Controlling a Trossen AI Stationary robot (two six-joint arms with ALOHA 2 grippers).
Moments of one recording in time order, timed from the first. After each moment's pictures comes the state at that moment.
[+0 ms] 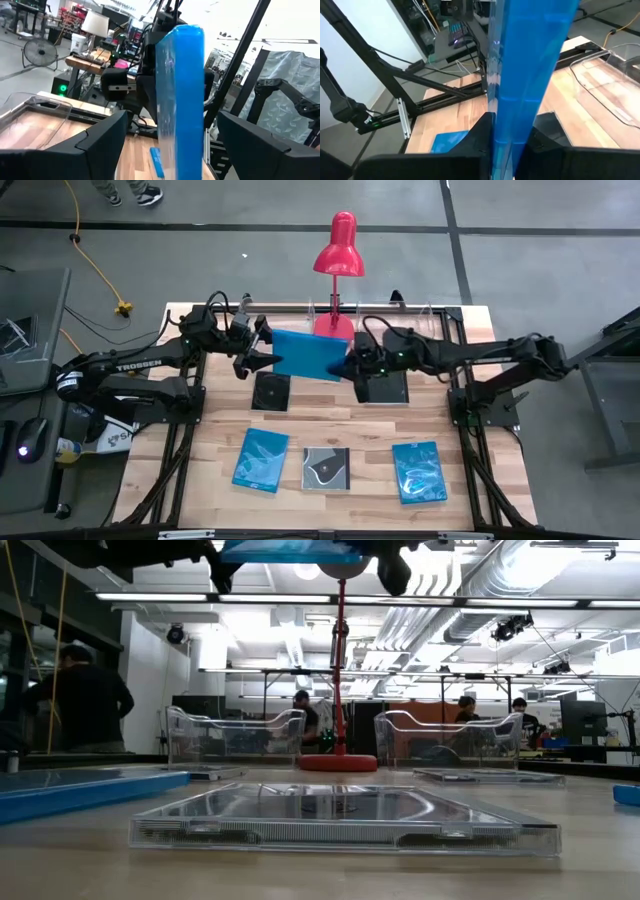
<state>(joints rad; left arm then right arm) 0.39 0.94 0.64 0.49 0.54 -0.40 -0.07 1.36 1.06 0.09 -0.12 0.34</state>
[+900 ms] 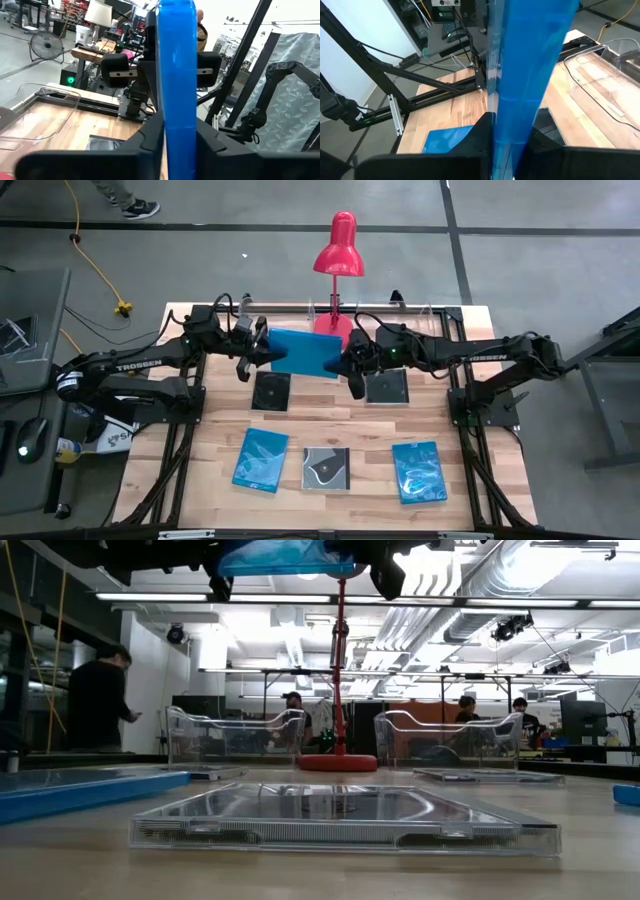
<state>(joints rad) 0.39 0.94 0.64 0.41 0.54 -0.32 -0.09 1.39 1.10 0.03 -0.12 0.34</state>
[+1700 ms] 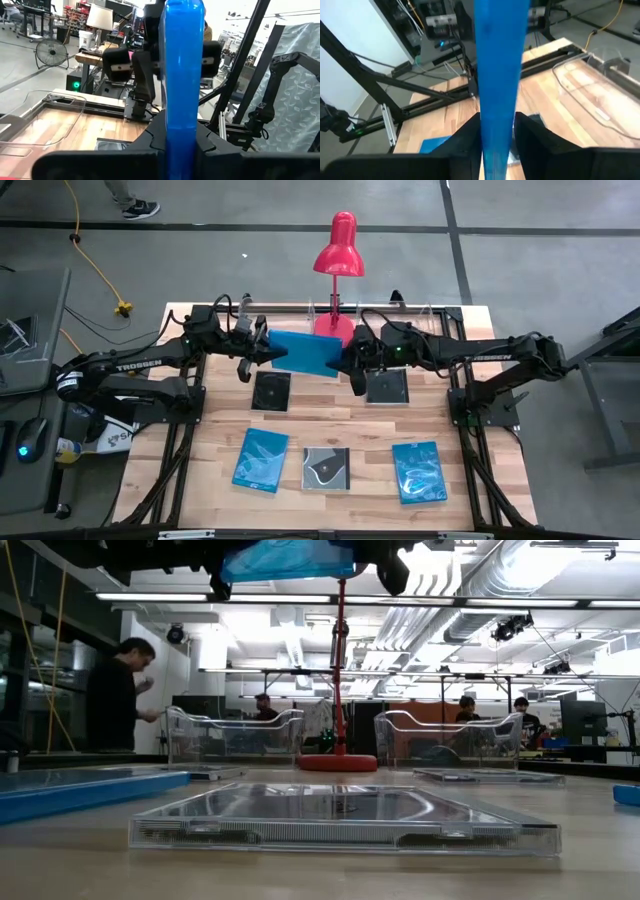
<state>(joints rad) 0.39 0.94 0.64 0.41 0.53 -0.25 -0.09 1.35 1.10 0.02 -0.06 0.34</state>
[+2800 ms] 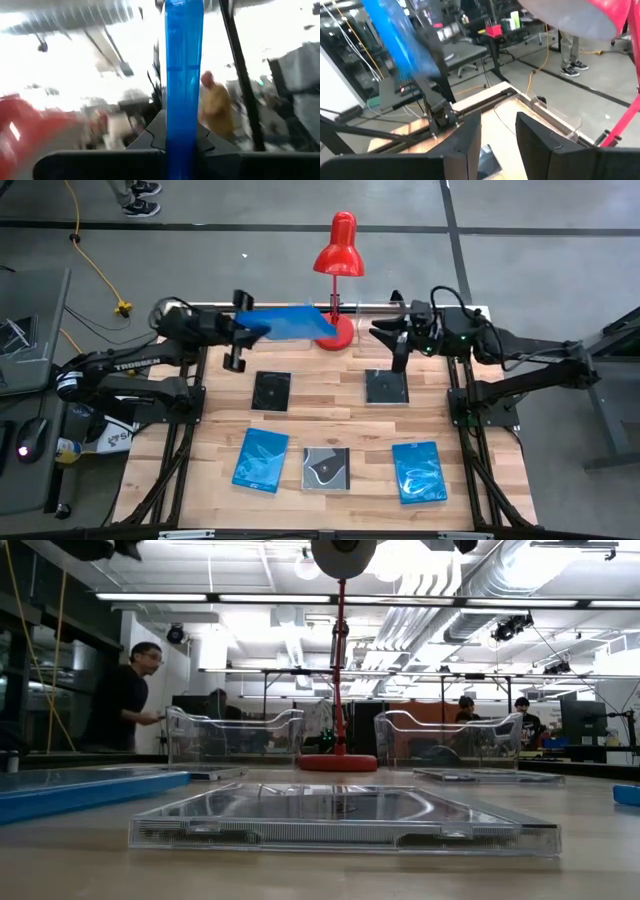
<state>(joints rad) 0.39 0.94 0.71 0.87 0.46 -0.06 -0.09 1.02 1.10 -0.20 0.24 0.32</state>
